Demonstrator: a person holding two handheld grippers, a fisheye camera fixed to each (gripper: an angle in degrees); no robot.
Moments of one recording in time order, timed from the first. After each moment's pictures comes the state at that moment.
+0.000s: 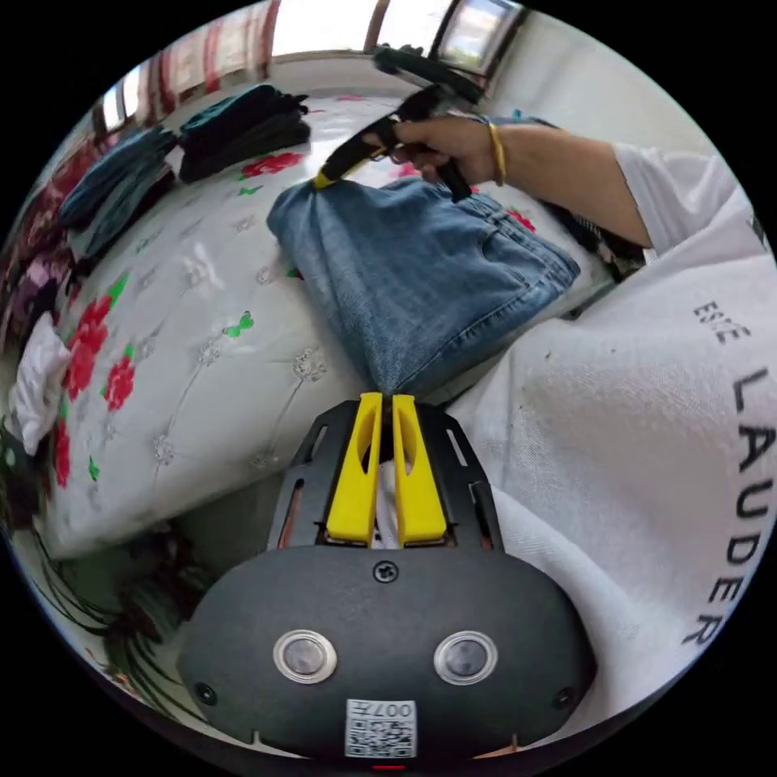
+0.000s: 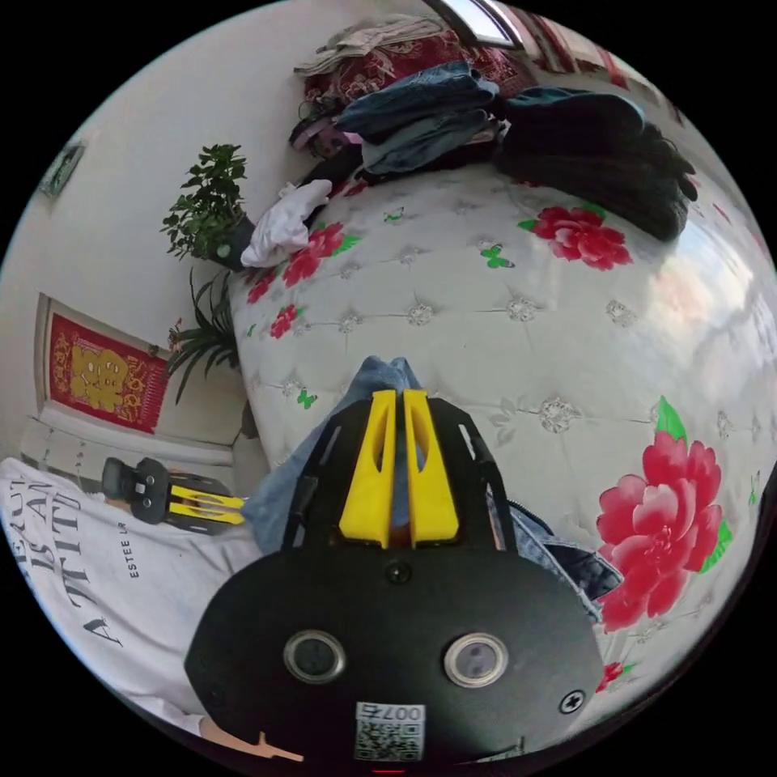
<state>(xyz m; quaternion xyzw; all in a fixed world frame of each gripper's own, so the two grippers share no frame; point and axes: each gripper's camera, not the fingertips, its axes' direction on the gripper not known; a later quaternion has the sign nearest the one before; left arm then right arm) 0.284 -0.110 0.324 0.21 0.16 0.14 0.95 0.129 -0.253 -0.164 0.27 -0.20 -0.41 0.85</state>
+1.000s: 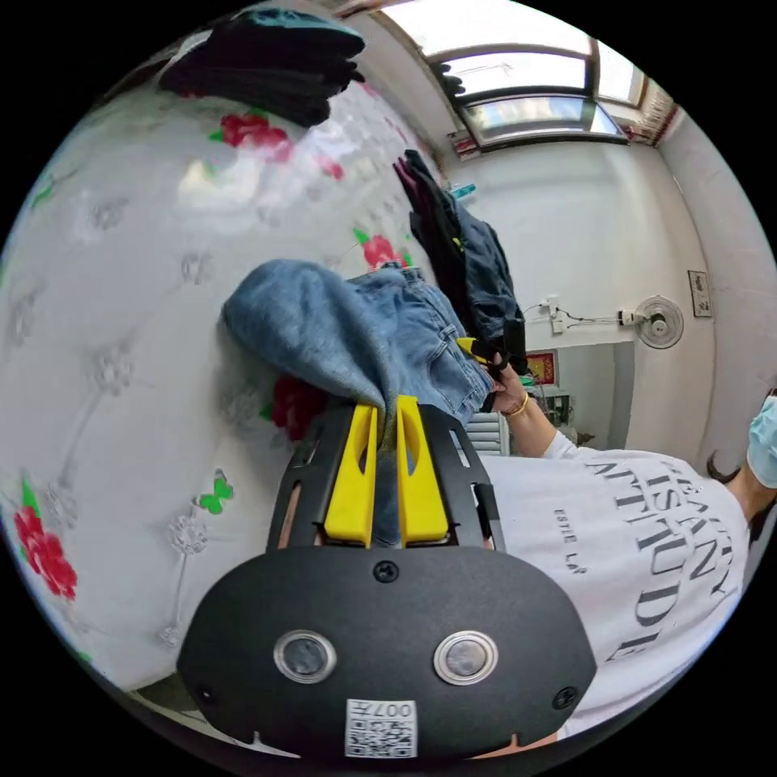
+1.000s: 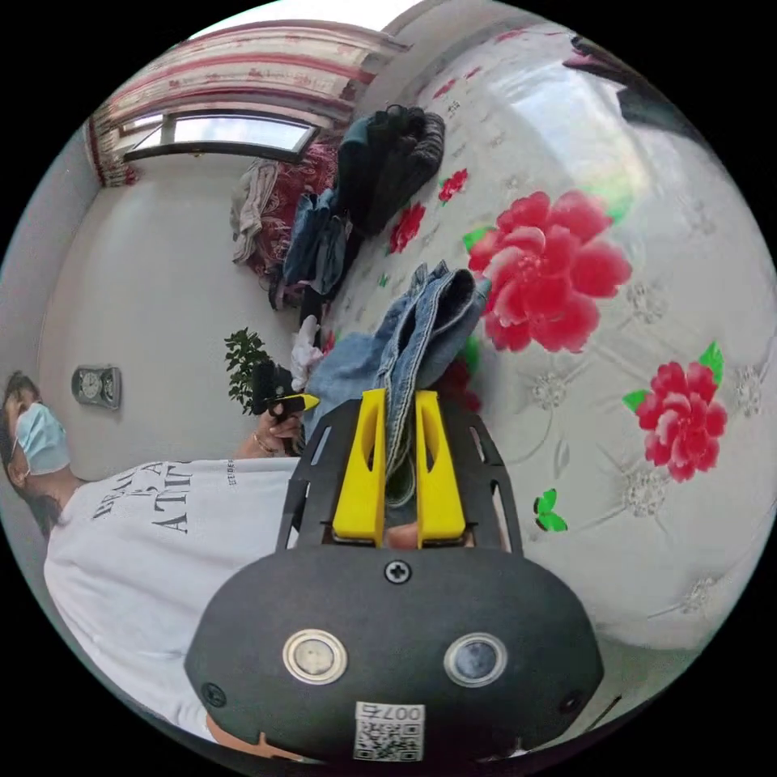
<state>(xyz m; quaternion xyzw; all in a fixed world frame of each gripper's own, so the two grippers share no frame) 0.031 -0.391 0.301 0.13 0.49 0.15 0.85 0.450 -0.183 -0.162 0.30 -0.47 -0.17 0.82</state>
